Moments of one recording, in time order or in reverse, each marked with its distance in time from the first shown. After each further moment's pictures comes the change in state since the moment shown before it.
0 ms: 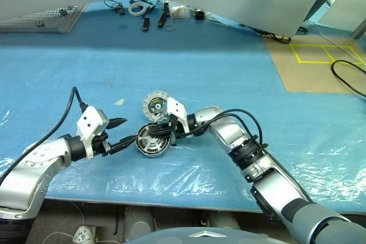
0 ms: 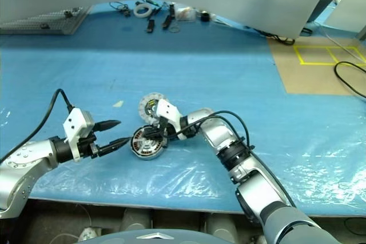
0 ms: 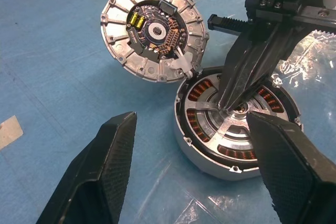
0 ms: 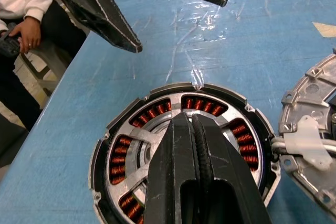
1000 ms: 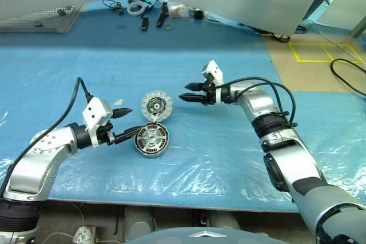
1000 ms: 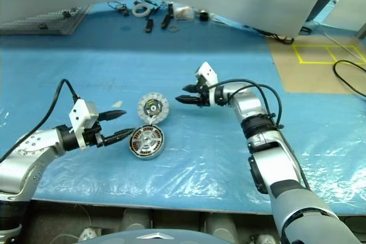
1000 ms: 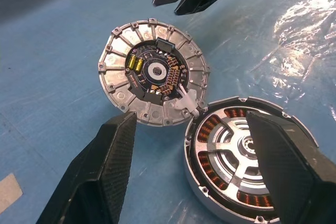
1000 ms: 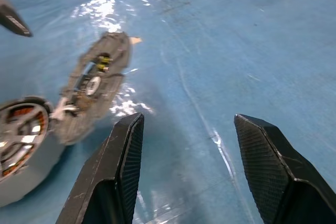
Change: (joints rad) left arm -0.145 -0.027 -0.070 0.139 0.033 -0.116 -0.061; right arm -0.269 -0.086 -0.302 0.499 0.006 -0.127 -0.080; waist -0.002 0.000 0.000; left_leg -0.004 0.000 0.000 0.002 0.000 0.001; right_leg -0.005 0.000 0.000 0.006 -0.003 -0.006
